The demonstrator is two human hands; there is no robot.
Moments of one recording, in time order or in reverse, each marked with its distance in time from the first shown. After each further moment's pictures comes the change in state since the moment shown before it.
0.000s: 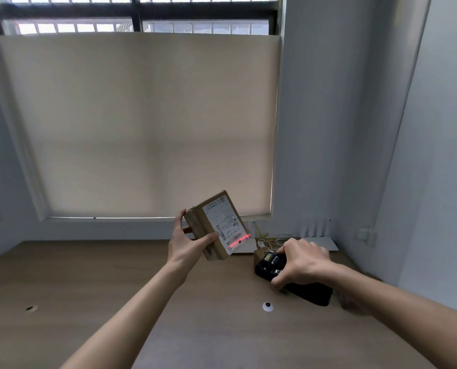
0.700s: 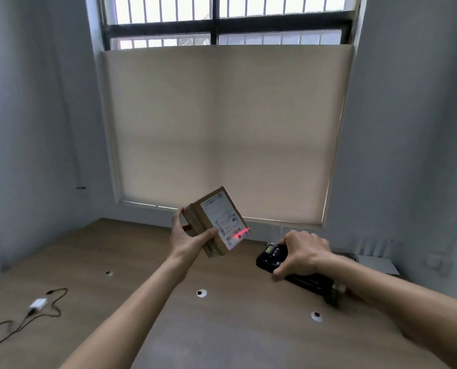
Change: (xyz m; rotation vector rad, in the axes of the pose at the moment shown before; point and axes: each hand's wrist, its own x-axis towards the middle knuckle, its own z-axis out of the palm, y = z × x) left_hand -0.042 -0.007 -0.182 -0.083 0.203 0.026; right_hand -0.033 -0.159 -0.002 -0.029 -0.016 -0.217
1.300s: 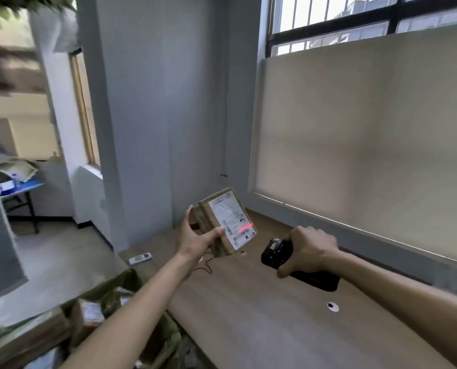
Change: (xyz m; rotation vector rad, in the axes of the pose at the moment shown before) left_hand -0.082 0.025 -0.385 0.128 0.469 0.008; right_hand -0.033 -0.365 0.051 -0.026 -0.043 -0.523
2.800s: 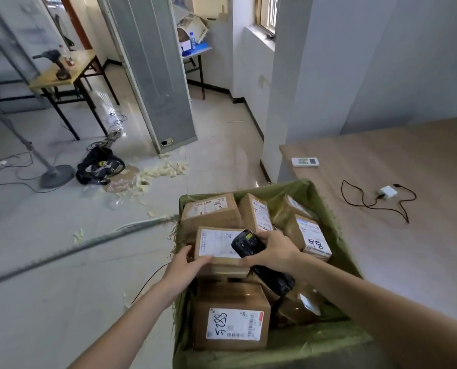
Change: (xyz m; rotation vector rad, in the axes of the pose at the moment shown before) left_hand -0.058 -0.288 -0.453 0.404 0.417 -0.952; right_hand 0.134 -0.501 0.390 0.528 -0.862 -0.504
